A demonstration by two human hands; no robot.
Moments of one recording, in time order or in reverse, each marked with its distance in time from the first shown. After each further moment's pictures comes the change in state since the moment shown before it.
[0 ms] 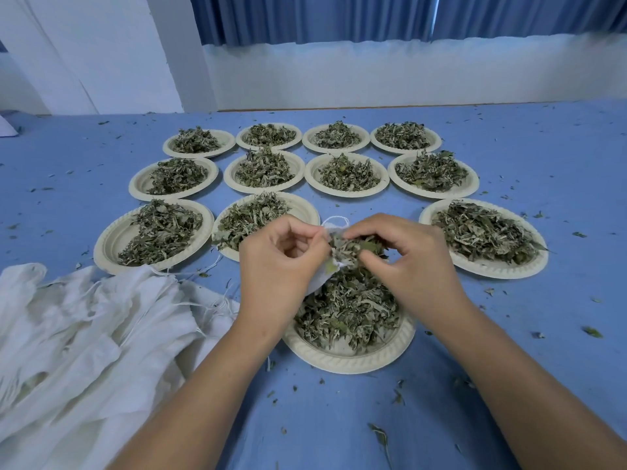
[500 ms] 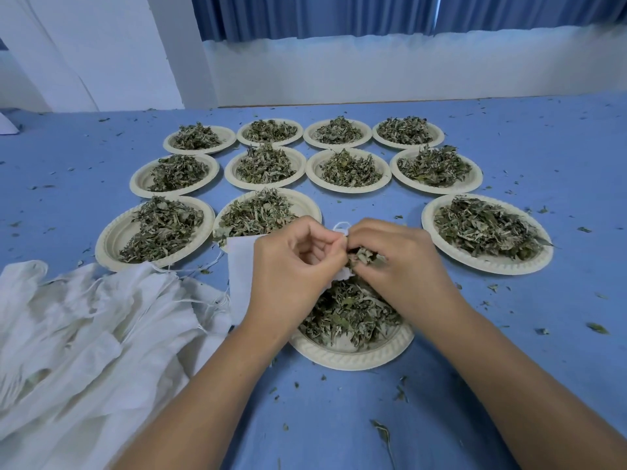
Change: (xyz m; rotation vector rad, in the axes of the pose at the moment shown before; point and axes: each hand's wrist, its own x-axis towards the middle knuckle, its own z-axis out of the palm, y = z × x) left_hand -0.005 -0.003 0.004 0.006 -0.102 0.065; right_hand 0.000 -0.002 0.008 -0.081 -0.093 -0.099
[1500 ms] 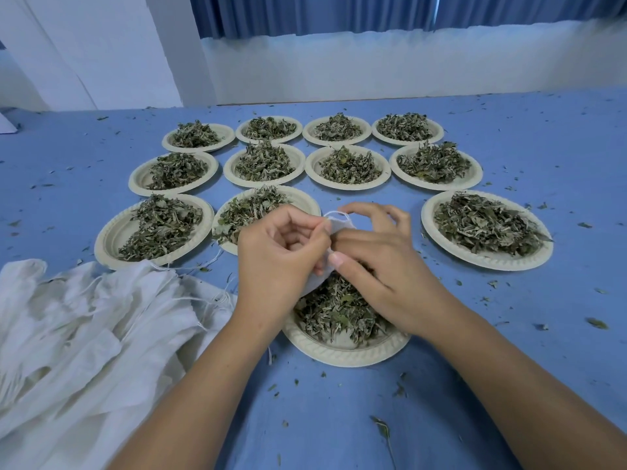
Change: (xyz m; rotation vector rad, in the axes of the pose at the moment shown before) left_hand 0.006 0.003 -0.006 -0.119 0.079 -0.016; right_hand -0.004 -0.006 0.004 -0.093 -0.236 0.107
